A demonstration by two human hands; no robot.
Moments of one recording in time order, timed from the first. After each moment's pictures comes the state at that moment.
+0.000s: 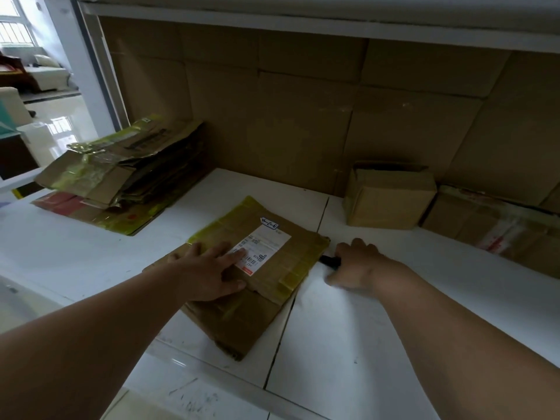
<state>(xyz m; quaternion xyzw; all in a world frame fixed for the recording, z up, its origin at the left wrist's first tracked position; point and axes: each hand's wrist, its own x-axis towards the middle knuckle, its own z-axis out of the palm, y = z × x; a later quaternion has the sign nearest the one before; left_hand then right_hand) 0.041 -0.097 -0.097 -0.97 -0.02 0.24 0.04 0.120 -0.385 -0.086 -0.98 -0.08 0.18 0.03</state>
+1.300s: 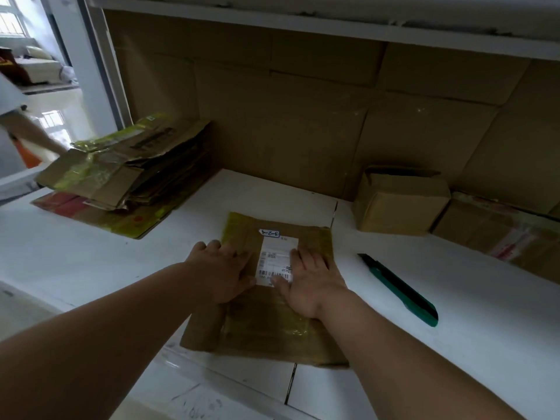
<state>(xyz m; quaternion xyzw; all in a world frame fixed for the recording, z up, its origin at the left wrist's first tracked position) 0.054 -0.090 -0.099 -0.99 0.06 0.11 0.12 0.087 -0.292 -0.127 -0.97 -0.20 0.10 0.01</state>
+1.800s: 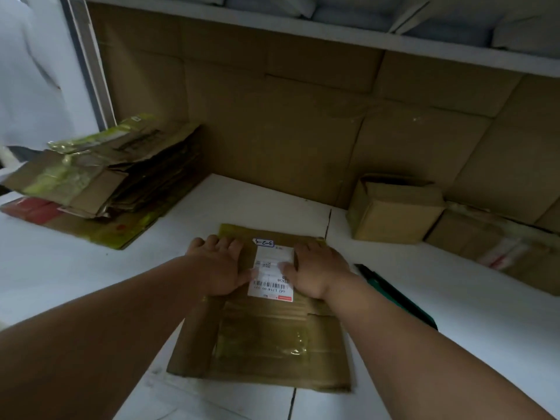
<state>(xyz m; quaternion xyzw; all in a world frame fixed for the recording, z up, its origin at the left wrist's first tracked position) 0.096 -0.084 -0.109 -0.99 0.02 0.10 0.04 0.138 -0.299 -0.117 -0.98 -0.18 0.07 0.03</state>
